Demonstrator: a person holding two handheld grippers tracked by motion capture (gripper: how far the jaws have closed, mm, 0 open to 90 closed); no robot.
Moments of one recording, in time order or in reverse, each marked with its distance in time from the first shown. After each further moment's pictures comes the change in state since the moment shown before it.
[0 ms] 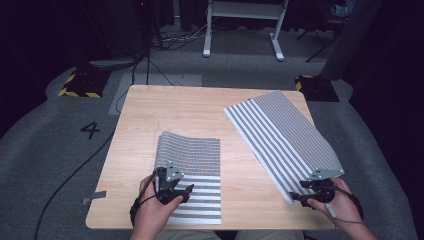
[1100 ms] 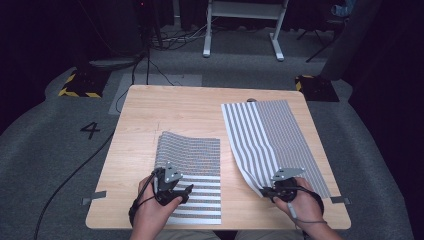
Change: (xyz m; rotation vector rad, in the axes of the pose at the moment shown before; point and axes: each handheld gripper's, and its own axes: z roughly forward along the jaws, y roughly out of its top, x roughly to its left) left arm 0.001 -0.002 -0.005 -0.012 0.002 -0.002; right arm 0.085 0.064 0.031 0.005 0.110 -0.058
